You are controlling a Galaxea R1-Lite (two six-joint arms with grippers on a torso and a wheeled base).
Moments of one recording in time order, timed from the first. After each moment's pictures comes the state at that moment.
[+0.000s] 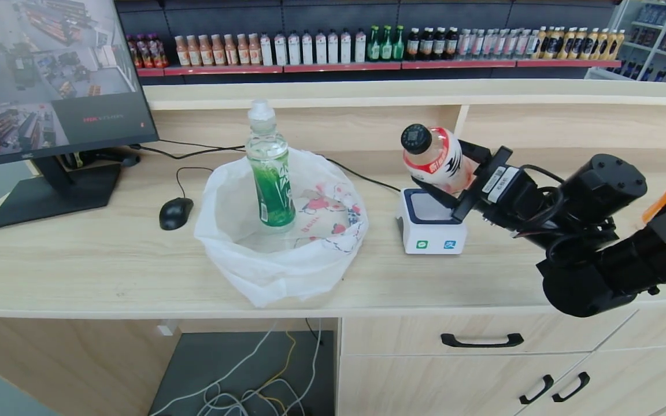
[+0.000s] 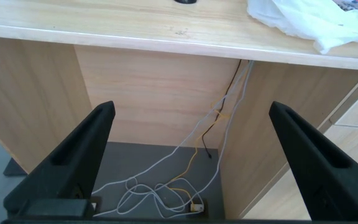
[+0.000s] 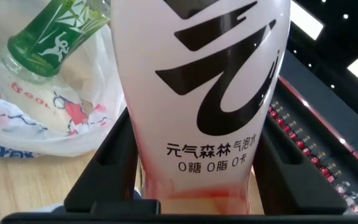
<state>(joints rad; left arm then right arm) 0.00 0.00 0.00 0.00 0.00 -0.01 0.25 2.05 -0.97 -1.57 0.68 -0.79</state>
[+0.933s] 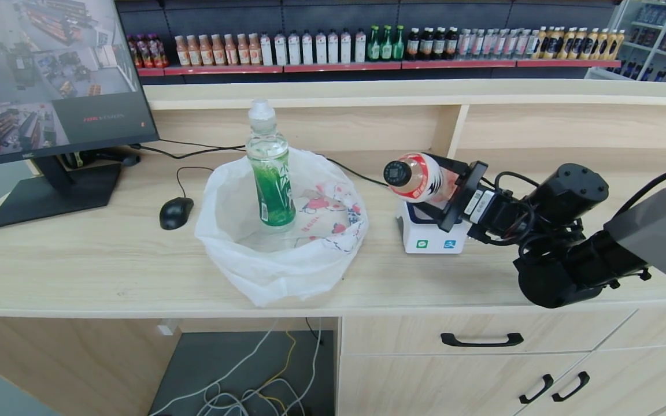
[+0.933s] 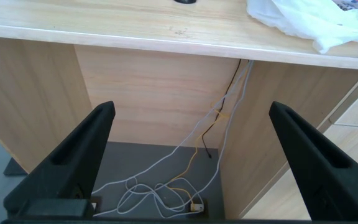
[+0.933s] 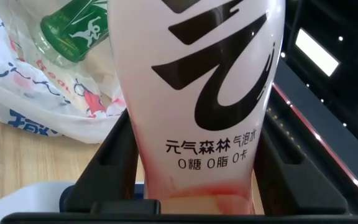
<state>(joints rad) 0.00 0.00 0.00 0.00 0.00 -0.01 0.24 2.18 -1.09 -1.57 0.83 -0.85</state>
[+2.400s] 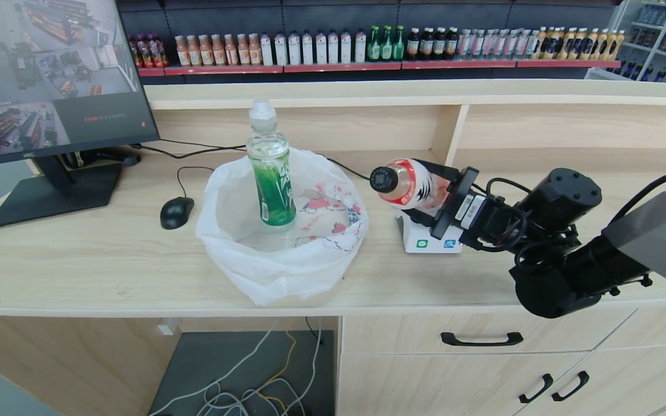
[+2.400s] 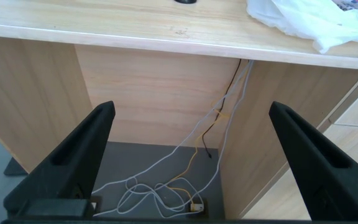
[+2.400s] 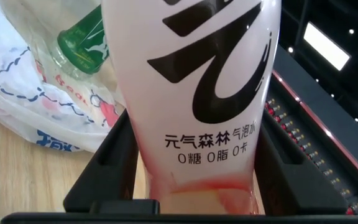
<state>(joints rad) 0.00 0.00 0.00 0.00 0.00 -0.01 0.29 2.15 -1.03 -1.56 0.78 -0.84</state>
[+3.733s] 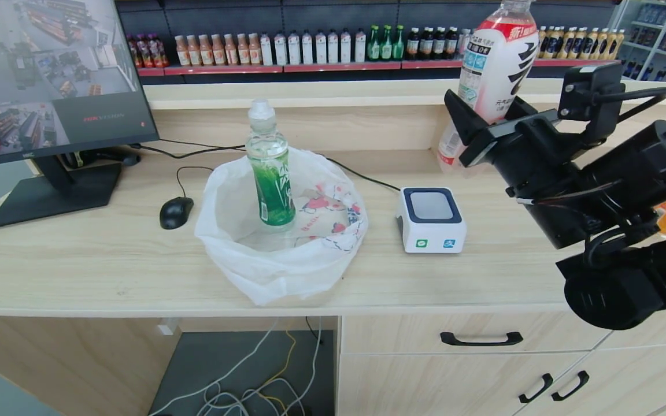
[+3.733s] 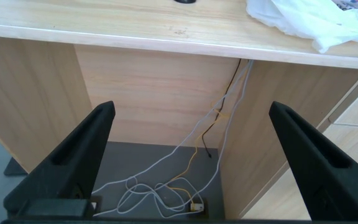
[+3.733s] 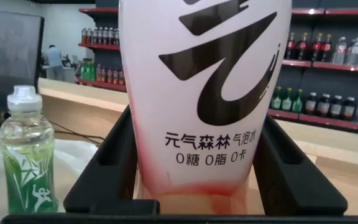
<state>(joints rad) 0.00 0.00 0.00 0.00 0.00 -0.01 0.43 1.87 -0.93 -1.57 0.03 -0.11</state>
